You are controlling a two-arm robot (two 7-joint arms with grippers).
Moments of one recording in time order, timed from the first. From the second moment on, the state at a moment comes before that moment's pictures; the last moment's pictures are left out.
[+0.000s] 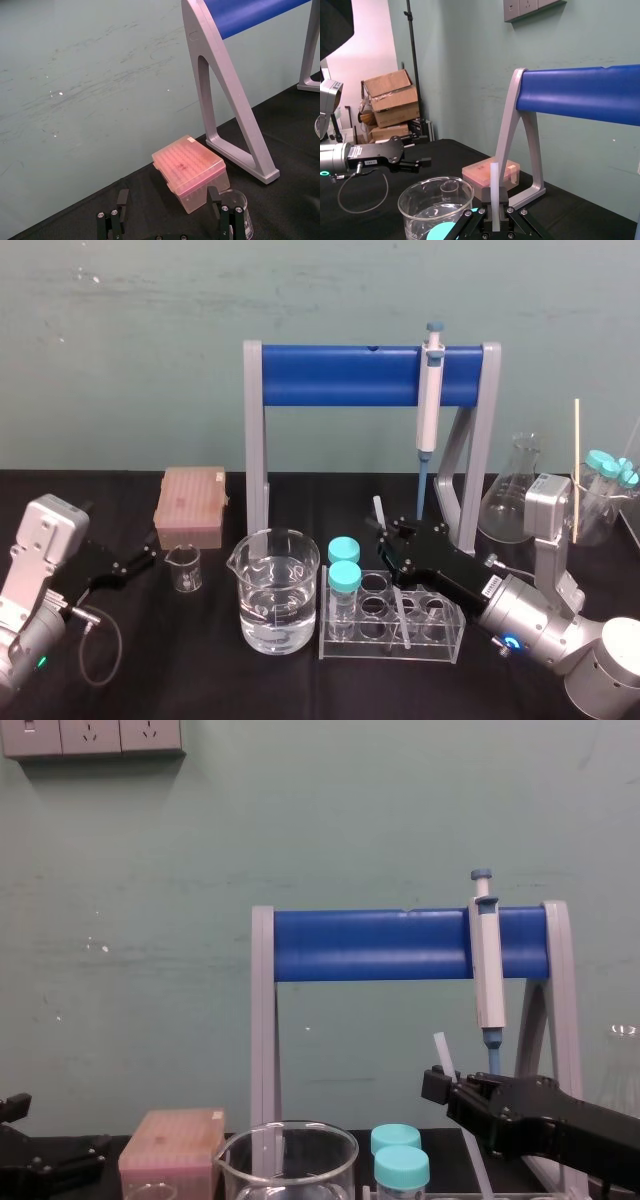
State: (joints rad) left arm -0.20 0.60 0.45 -1.41 -0.25 -0.12 0.03; right arm 0.36 0.35 -0.42 -1.17 0.54 -0.27 0.70
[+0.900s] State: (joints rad) left arm -0.20 0.60 0.45 -1.41 -0.25 -0.12 0.03; right arm 0.36 0.35 -0.42 -1.17 0.54 -0.27 0.70
